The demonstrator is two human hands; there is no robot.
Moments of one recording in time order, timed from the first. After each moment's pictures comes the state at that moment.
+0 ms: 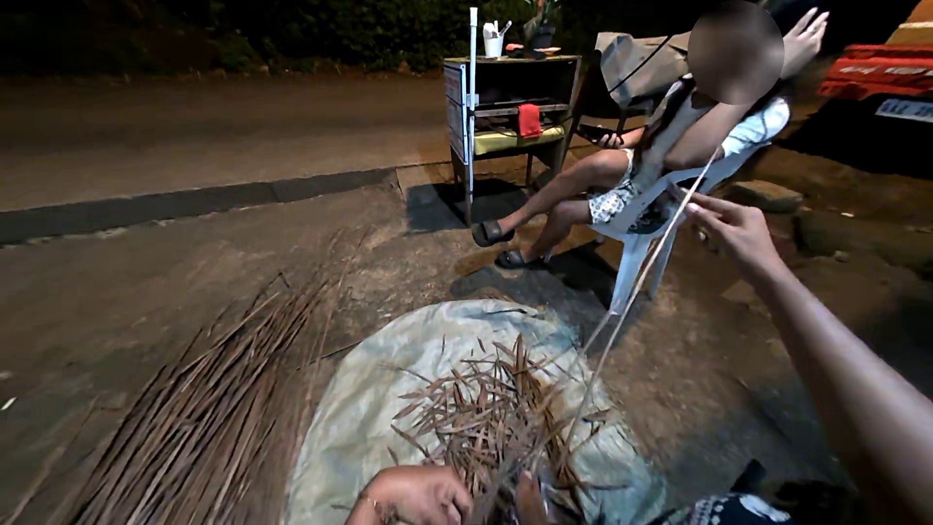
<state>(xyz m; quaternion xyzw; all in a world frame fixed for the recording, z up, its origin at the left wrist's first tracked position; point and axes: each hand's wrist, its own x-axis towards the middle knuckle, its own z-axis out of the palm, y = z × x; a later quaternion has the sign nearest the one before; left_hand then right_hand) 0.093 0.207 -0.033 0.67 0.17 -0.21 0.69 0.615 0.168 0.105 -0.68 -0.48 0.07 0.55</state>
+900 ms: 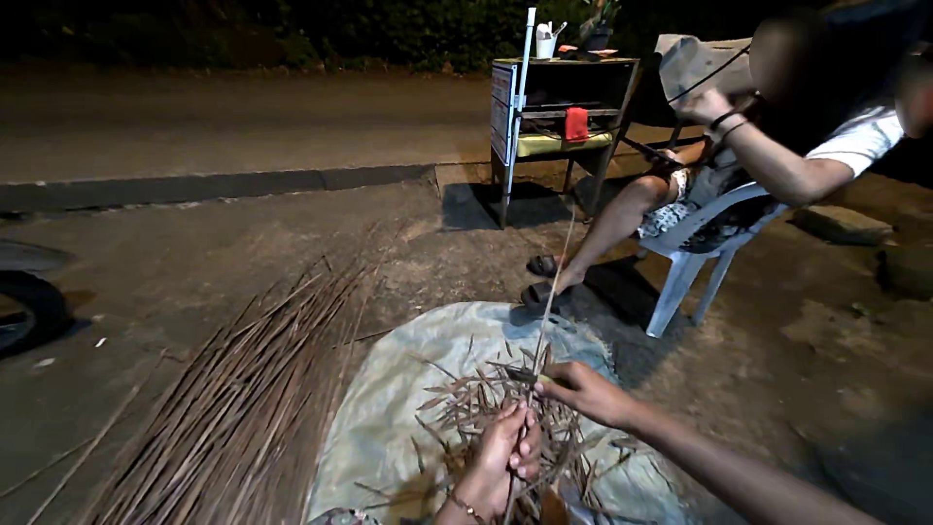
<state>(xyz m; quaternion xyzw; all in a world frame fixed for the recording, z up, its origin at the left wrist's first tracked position) 0.162 0.183 -0.018 0.28 0.34 0.27 0.86 0.370 0.200 -0.001 -0.54 -0.71 0.41 0.18</state>
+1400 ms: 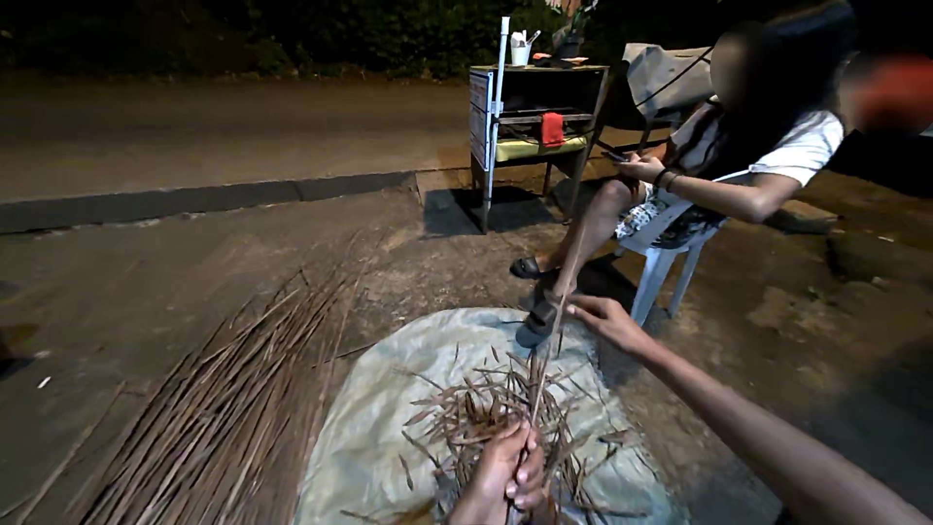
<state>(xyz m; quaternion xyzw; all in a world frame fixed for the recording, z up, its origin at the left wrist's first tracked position) 0.170 0.170 -0.015 0.29 0.27 0.21 0.89 0.459 0.226 0.021 -0.65 -0.61 0.28 0.36</state>
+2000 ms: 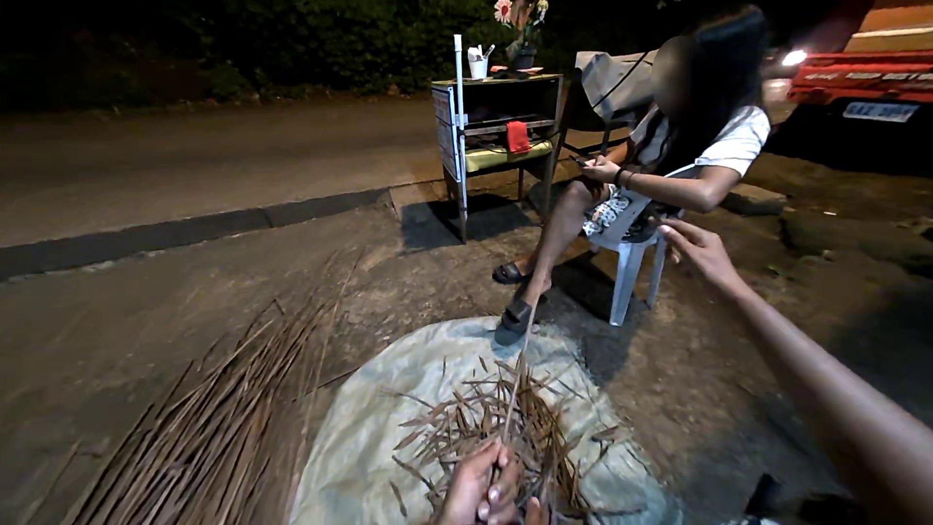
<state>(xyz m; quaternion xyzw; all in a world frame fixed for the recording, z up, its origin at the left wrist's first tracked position) 0.161 0.168 -0.022 0.30 0.26 0.21 0.89 0.594 0.181 0.083 -0.68 -0.45 0.14 0.56</state>
